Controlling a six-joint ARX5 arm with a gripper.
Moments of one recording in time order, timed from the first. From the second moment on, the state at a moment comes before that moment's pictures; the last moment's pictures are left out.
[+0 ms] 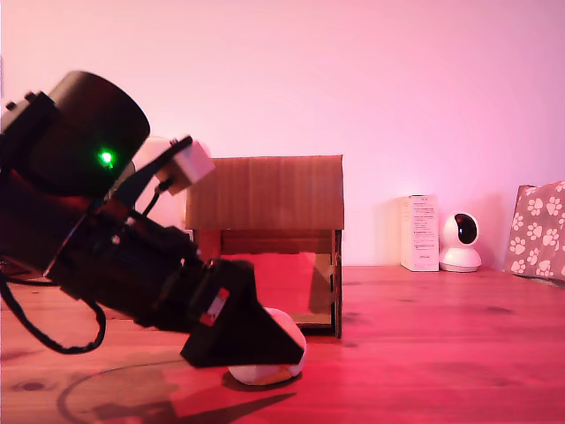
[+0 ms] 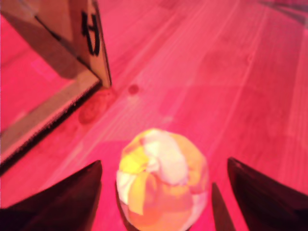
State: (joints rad) arm -0.69 1.75 0.50 0.65 0.38 0.13
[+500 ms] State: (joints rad) arm -0.69 1.70 0.51 0.55 0.38 0.09
